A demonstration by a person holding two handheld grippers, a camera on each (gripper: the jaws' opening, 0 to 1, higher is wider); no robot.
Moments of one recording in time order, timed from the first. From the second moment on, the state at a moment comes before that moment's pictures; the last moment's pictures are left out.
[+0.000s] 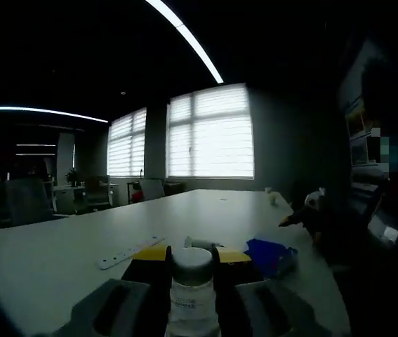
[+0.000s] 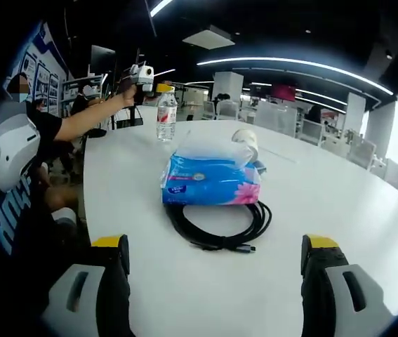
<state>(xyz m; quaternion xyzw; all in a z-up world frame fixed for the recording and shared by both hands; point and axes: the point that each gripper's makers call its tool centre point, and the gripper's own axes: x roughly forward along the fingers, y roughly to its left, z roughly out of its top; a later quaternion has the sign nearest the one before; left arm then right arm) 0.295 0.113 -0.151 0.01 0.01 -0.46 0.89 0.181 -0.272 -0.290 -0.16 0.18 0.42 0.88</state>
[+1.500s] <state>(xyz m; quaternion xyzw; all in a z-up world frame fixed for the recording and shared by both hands) 0.306 0.102 -0.164 0.03 0.03 -0.59 0.81 0.189 -0.271 -0.294 -0.16 0.19 0.41 0.88</state>
